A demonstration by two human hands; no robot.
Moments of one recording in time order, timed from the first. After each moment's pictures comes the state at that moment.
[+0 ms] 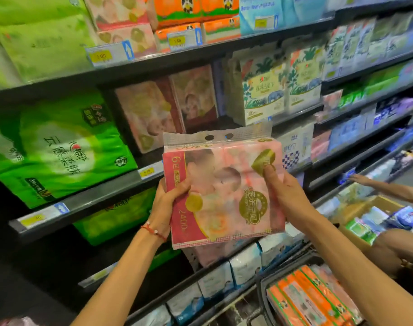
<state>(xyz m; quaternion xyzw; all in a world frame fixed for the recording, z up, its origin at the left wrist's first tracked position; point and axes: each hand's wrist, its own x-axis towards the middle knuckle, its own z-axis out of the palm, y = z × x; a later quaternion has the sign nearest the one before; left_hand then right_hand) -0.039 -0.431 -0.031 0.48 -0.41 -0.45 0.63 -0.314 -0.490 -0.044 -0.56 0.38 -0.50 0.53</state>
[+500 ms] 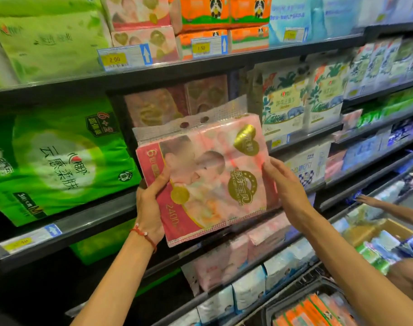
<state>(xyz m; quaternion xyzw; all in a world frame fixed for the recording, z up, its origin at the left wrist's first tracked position) 0.022 -0.490 -0.010 0.41 -0.29 -0.44 0.75 -0.251 -0.573 -0.017 -0.54 0.36 -0.54 0.54</state>
